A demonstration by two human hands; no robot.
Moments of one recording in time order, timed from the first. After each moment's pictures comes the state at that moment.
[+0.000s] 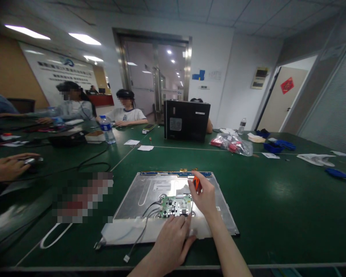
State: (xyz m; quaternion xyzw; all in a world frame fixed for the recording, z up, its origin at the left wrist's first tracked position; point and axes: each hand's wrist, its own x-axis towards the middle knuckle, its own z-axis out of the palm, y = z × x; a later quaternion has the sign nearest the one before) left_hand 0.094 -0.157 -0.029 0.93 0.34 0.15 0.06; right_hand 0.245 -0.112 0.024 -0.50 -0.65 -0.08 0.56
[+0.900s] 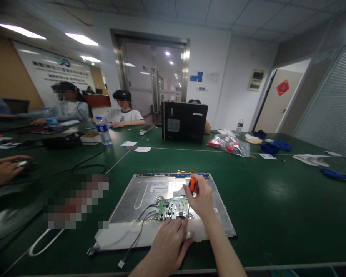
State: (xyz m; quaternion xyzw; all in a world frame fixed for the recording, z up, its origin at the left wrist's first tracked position) left_hand 0.094 -0.157 -0.030 0.92 0.34 0.15 0.06; right_hand 0.246 -0.114 0.024 -0.50 -0.66 -0.09 0.56
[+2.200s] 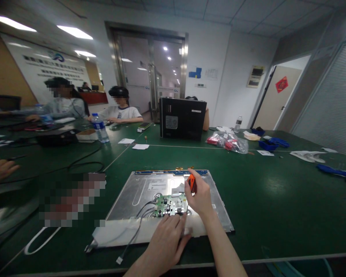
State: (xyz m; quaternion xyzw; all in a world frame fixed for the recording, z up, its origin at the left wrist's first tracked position) left_hand 0.093 -0.157 -0.031 0.92 0.34 0.18 0.06; right_hand 0.247 -0.118 0.023 -0.52 -0.67 -0.08 0.53
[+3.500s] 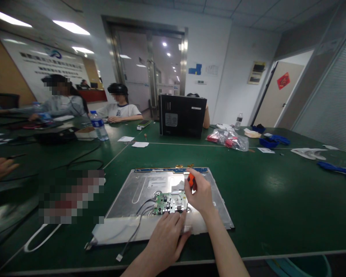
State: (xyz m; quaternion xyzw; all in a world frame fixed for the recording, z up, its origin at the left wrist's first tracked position) left_hand 0.094 -0.156 -0.031 0.92 0.34 0.17 0.05; right_hand 0.248 -0.118 0.027 -0.47 -0.68 -0.11 0.54
